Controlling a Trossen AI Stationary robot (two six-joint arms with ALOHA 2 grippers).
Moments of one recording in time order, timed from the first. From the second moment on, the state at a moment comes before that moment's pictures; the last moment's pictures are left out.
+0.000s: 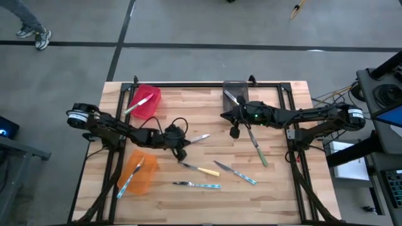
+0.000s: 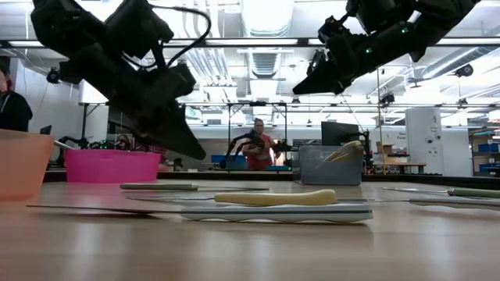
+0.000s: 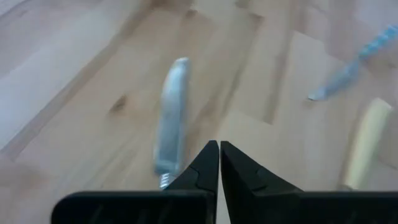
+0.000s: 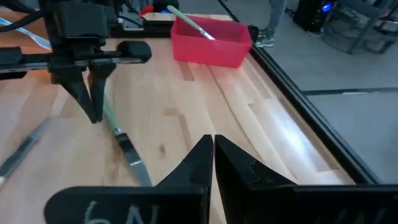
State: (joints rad) left arm -0.12 1.53 0.55 0.30 -0.26 -0.46; right arm -0.20 1.27 0.65 0.26 0.05 -0.09
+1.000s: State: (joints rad) left arm -0.10 1.71 0.59 0.25 -0.37 -0.42; right arm -0.20 1.27 0.65 0.26 0.03 -0.10
